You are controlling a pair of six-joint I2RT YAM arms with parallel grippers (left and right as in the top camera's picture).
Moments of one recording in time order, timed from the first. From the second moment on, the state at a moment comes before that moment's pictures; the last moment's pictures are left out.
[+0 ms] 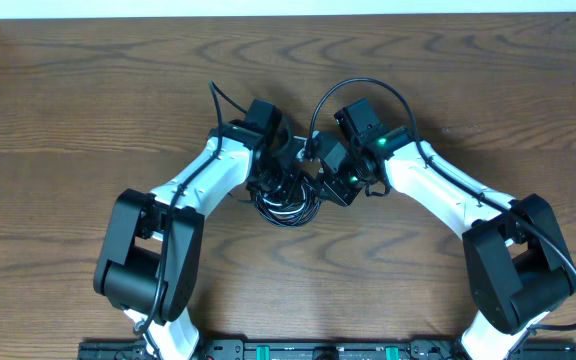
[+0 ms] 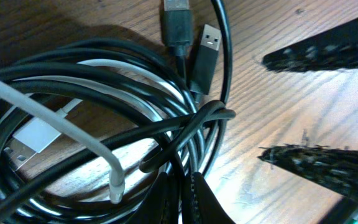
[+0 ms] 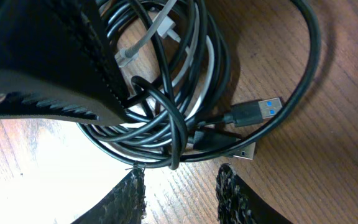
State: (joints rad) left arm -0.37 1.87 1.19 -0.76 0.52 0.05; right arm 0.51 1.86 1.23 -0.64 -0.39 -0.32
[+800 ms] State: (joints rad) left arm -0.23 1.87 1.19 -0.78 0.95 0.04; right arm 0.43 1.86 1.20 -0.63 -0.59 -0.50
